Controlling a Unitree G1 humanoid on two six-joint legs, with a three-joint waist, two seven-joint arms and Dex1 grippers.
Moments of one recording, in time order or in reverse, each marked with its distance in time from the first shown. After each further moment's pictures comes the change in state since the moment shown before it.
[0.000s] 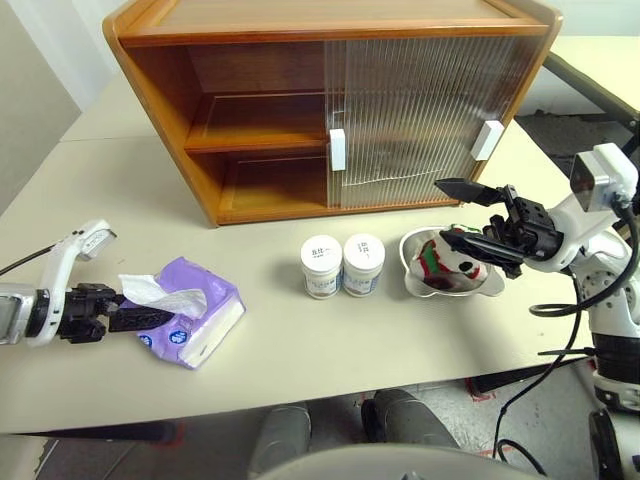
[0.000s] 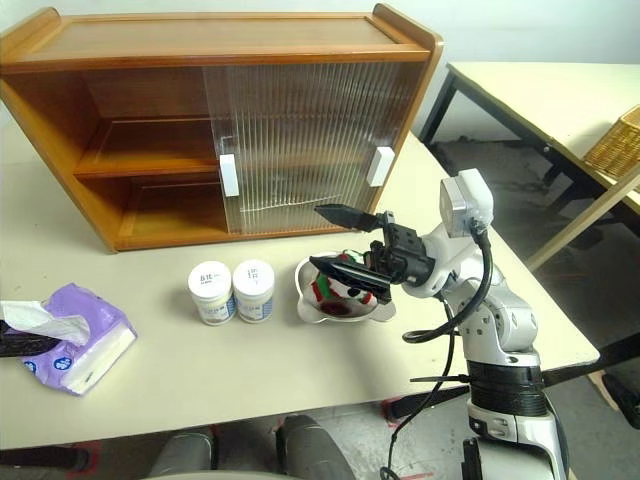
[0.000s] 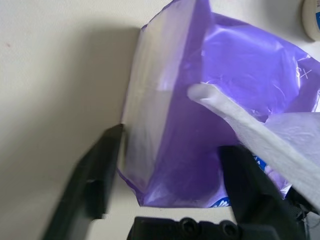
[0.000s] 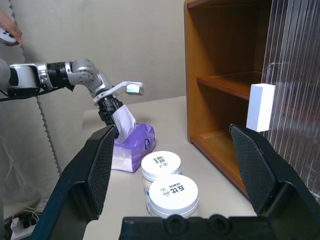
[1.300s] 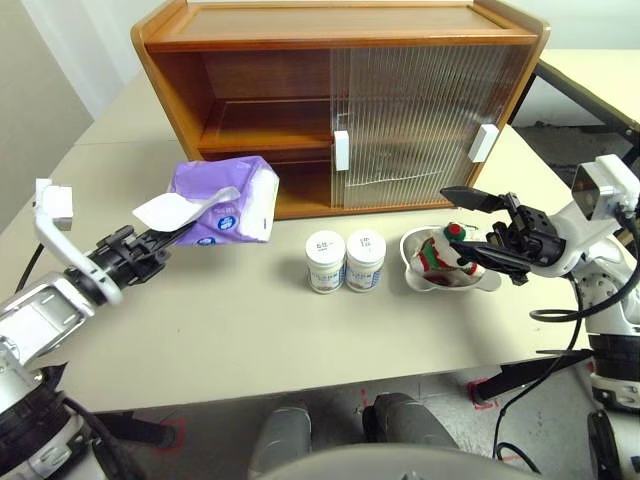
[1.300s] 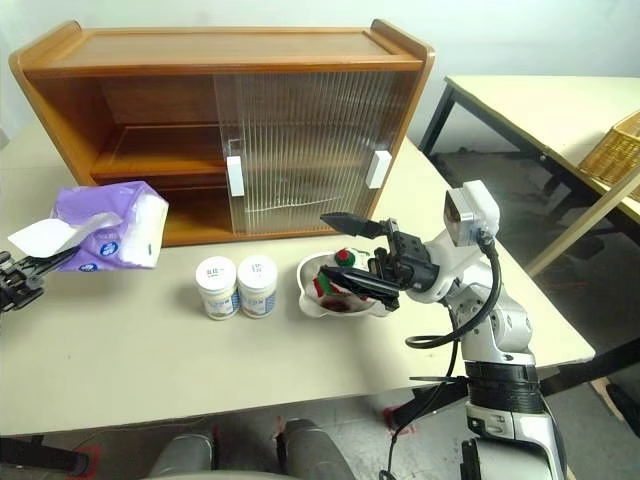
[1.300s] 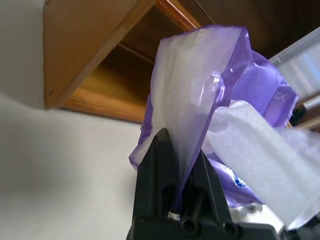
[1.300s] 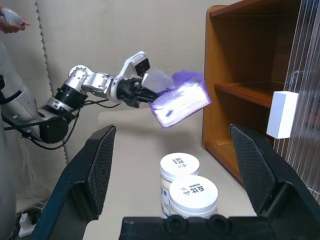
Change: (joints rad) left arm -0.260 -0.734 0.681 -0.426 -0.570 0.420 0.959; right arm 0.001 0.006 0.001 0.112 -0.008 -0.068 0.125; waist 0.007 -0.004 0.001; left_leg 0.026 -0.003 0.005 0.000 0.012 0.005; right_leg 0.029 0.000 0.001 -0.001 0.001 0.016
